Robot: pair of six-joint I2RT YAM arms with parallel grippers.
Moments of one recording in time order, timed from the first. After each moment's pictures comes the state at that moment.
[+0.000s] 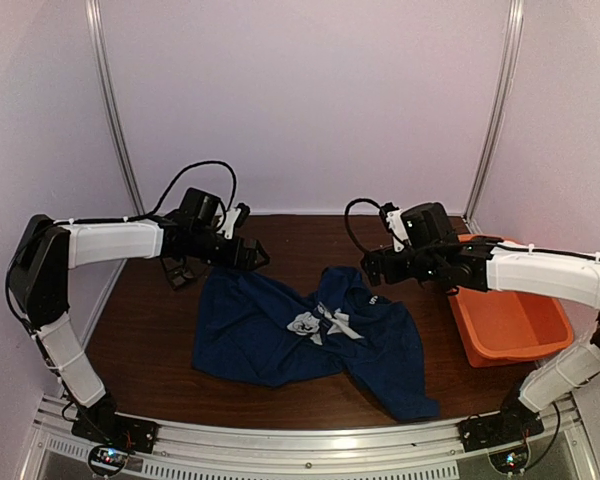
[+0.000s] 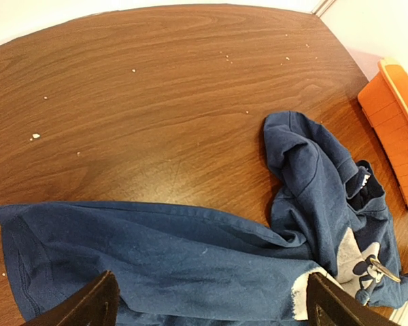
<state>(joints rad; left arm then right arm) -0.52 1.75 1.20 -0.21 0.30 -0.23 0.71 1.40 0.99 -0.22 0.24 0.24</state>
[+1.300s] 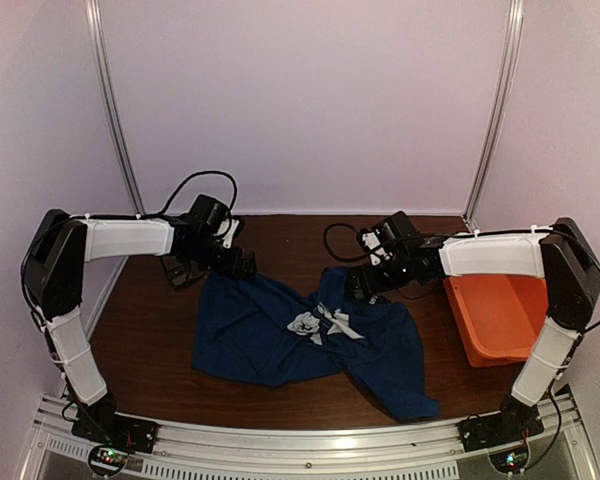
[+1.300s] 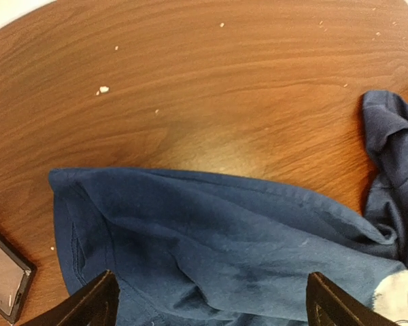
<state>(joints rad) -0.51 1.84 1.26 -0.34 0.07 -0.18 0.64 1.72 1.11 -0.27 0.01 0.29</state>
